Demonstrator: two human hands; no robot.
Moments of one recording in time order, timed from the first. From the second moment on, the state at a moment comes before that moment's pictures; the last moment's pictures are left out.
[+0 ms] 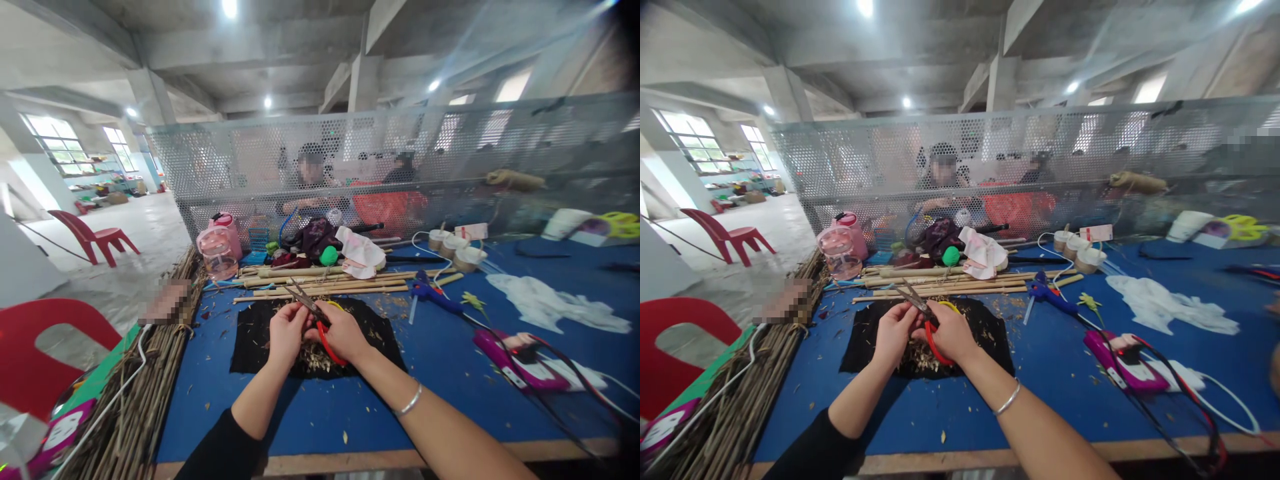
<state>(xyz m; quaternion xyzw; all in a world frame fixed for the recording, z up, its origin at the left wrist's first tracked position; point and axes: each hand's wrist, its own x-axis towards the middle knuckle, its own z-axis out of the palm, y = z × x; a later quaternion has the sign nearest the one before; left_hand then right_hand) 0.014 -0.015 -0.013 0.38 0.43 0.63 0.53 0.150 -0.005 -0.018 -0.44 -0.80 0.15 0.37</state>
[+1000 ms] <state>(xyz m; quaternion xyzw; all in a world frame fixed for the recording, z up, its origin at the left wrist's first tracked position) 0.008 -0.014 -0.014 0.43 0.46 0.60 0.49 0.147 -0.006 -0.015 -0.44 -0.81 0.14 0.36</state>
